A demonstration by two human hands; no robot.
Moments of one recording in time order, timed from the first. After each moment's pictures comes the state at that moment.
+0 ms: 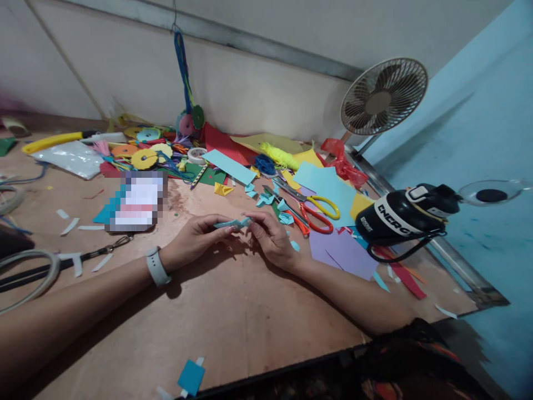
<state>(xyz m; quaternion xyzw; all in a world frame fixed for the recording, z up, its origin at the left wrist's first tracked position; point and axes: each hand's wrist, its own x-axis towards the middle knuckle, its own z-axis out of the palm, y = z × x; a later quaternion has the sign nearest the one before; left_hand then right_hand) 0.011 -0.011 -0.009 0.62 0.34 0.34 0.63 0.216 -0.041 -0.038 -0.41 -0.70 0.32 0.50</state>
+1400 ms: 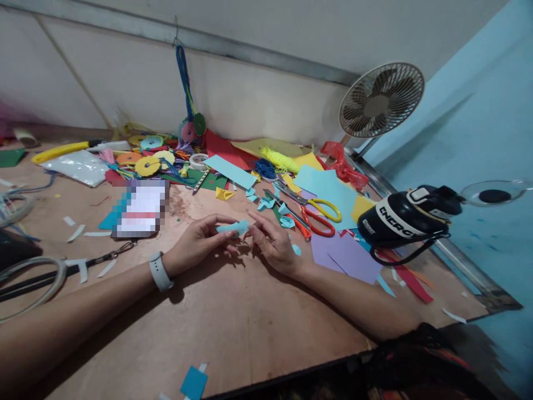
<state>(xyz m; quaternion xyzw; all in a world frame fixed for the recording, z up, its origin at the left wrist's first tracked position) 0.013 -0.014 -0.005 0.53 0.35 0.33 0.70 0.218 -0.040 -0.037 -0.42 -0.73 0.25 0.48</state>
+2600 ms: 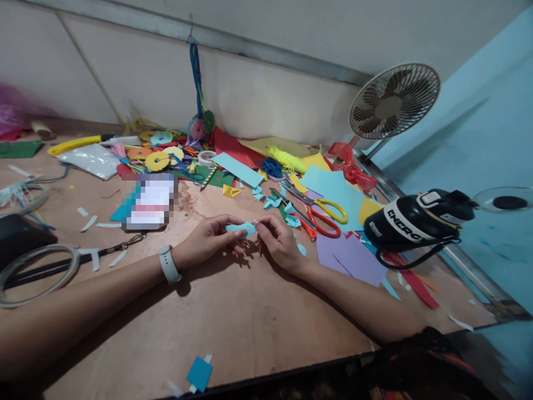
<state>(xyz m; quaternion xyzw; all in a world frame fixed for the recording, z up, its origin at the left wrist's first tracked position) 0.013 -0.014 -0.005 0.55 0.34 0.29 0.71 0.212 -0.044 -0.032 -0.45 -0.67 0.34 0.49</state>
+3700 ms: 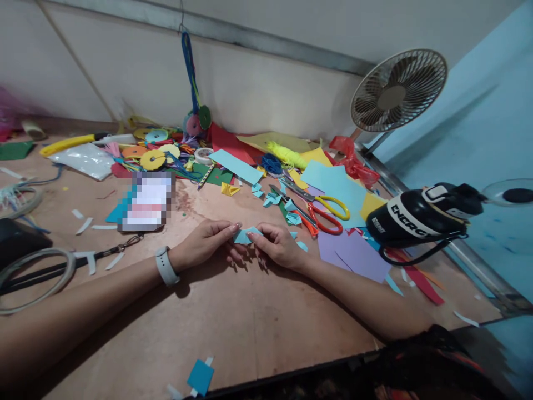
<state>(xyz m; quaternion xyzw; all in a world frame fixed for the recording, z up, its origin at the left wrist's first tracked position) 0.012 -0.013 -0.006 0.54 0.32 0.22 0.74 0.215 -0.047 -0.028 -0.42 -0.62 0.56 0.37</state>
